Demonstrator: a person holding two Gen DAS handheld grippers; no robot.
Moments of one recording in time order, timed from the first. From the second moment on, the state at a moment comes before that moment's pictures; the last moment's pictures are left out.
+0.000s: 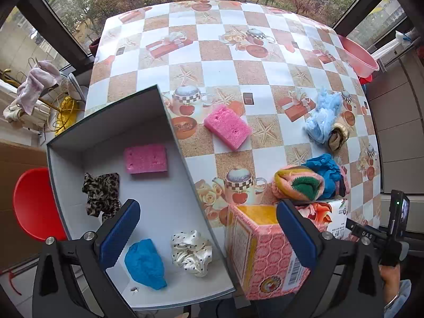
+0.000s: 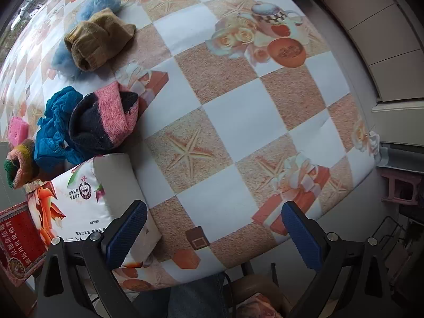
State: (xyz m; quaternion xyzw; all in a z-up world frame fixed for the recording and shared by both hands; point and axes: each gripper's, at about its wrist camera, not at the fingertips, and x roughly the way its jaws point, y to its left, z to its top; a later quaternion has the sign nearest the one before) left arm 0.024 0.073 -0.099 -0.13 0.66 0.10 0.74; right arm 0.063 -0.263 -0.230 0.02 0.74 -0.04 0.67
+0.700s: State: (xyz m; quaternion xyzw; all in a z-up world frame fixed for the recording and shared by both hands) left arm 0.147 0.065 -0.208 -0.22 0.76 0.15 0.60; right arm 0.166 -0.240 -0.198 0.04 0.70 0.09 0.71
